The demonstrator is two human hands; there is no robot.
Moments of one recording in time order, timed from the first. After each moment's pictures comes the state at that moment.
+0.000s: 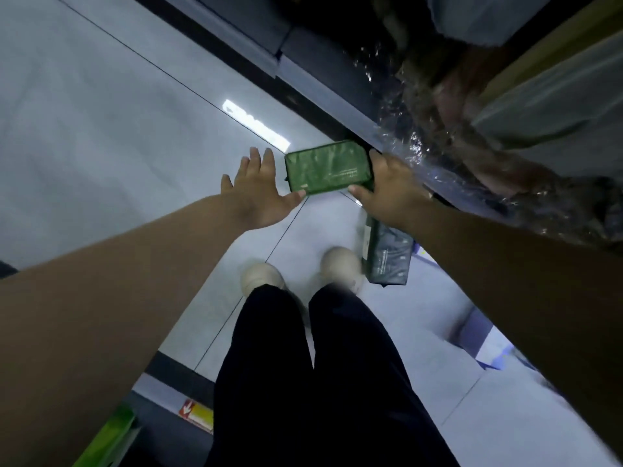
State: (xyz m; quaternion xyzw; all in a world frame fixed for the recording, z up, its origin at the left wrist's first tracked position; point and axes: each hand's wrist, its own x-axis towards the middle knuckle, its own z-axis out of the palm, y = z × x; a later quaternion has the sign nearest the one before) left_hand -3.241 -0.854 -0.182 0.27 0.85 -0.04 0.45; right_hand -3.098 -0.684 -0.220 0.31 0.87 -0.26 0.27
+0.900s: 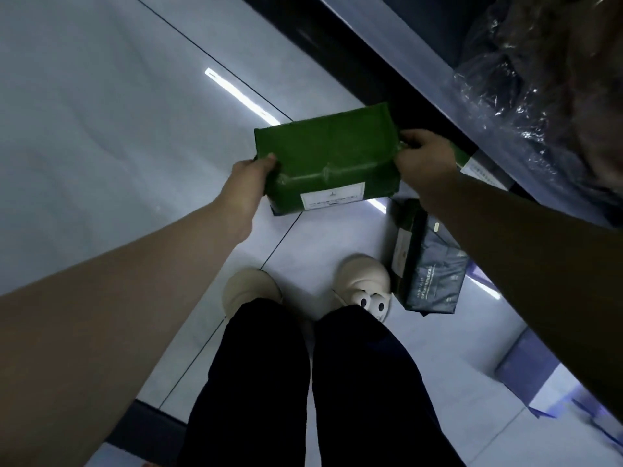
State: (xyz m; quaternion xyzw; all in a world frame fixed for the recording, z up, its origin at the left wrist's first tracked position) left_hand -3.250 -0.889 -0.395 -0.22 0.72 0.41 0.51; right_hand -3.134 -0.695 -0.398 0.59 0.64 -0.46 0.15
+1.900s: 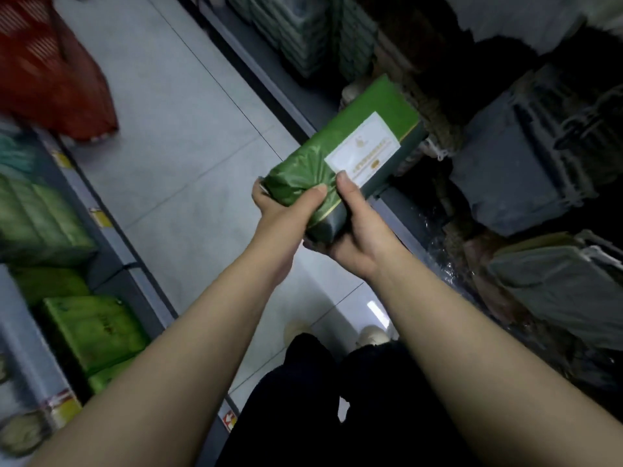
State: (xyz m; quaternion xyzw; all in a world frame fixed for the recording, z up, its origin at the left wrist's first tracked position) left_hand -3.306 -1.005 0.146 -0.18 0.68 0.64 0.31; right_hand -3.270 -0.901 0.122 0.36 0.29 -0.88 0.14
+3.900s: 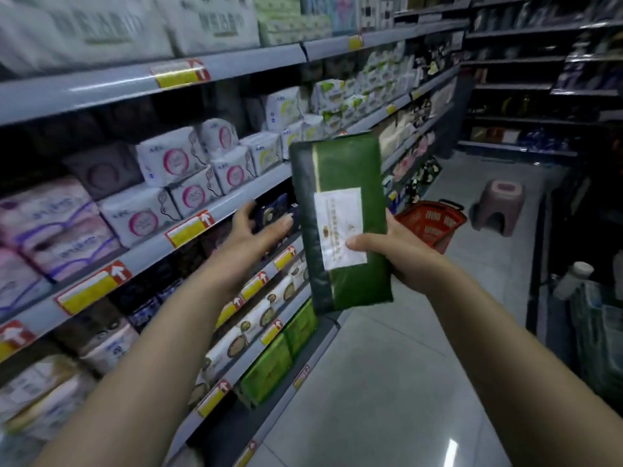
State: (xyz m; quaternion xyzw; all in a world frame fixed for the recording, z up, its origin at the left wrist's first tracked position) left_hand -3.100 -1.161 0.510 -0.34 0.68 0.59 -0.26; right_hand -3.295 -1.035 0.484 -0.38 0.57 -0.59 0.43
